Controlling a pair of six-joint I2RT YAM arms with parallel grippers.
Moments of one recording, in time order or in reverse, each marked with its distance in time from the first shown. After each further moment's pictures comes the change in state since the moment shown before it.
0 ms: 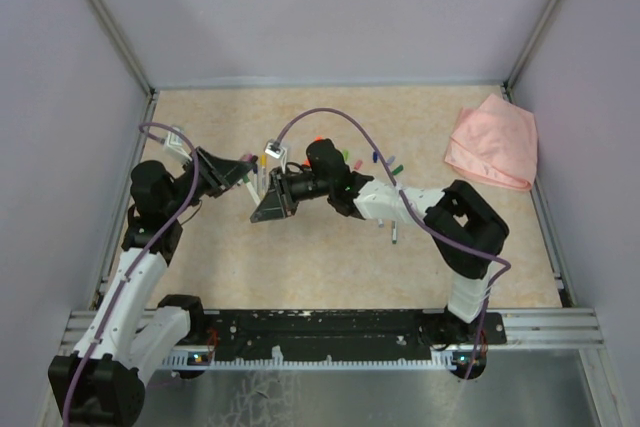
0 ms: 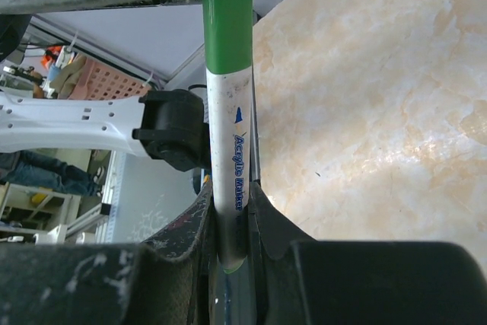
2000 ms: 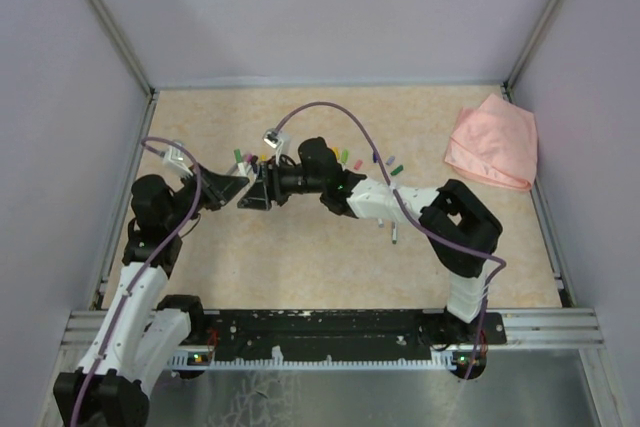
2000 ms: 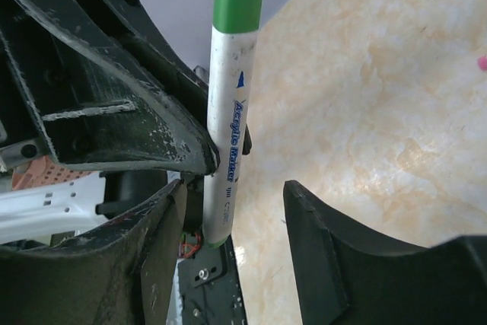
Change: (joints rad) left arm 0.029 -0.096 -0.097 -0.043 0.000 0.103; right arm 0.018 0.019 0.055 0.006 0.252 0.028
